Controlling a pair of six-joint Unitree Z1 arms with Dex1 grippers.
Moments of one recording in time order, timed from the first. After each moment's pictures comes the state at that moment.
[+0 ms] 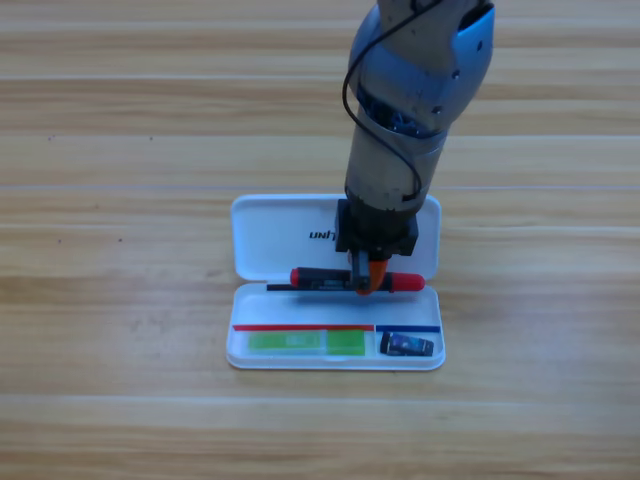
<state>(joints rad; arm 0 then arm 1) -0.79 1.02 -1.40 1.05 -0.02 0.54 0.91 2.34 -2.02 1.07 -0.01 -0.71</state>
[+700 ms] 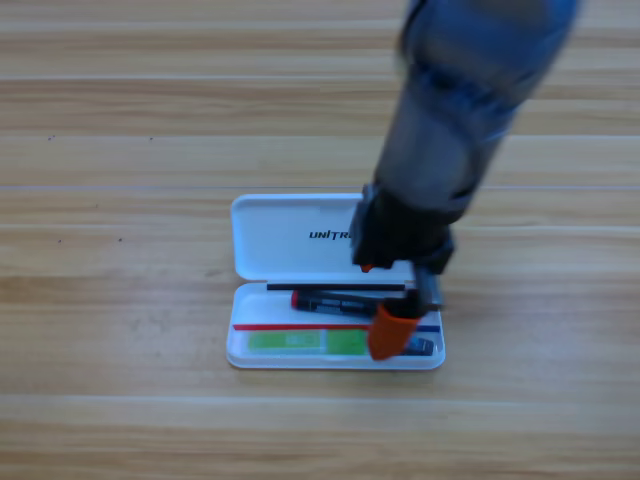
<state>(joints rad) -0.79 1.02 -1.38 1.00 -0.02 0.53 0.97 2.11 -1.84 1.08 0.13 -0.67</state>
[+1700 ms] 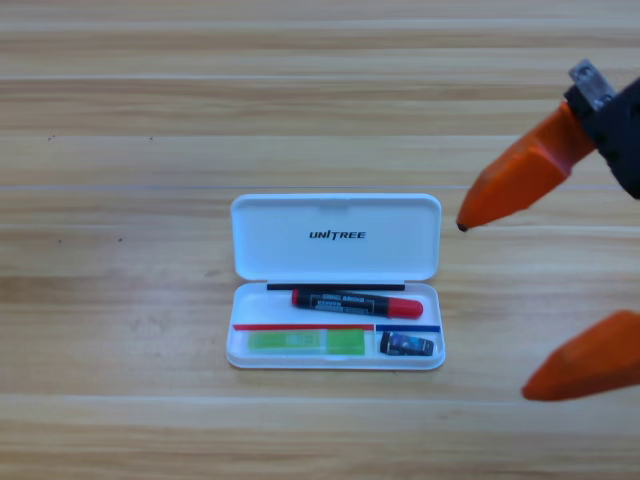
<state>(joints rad) -0.56 1.59 -1.56 0.48 0.04 0.57 0.98 1.48 -1.46 0.92 0.46 -0.58</state>
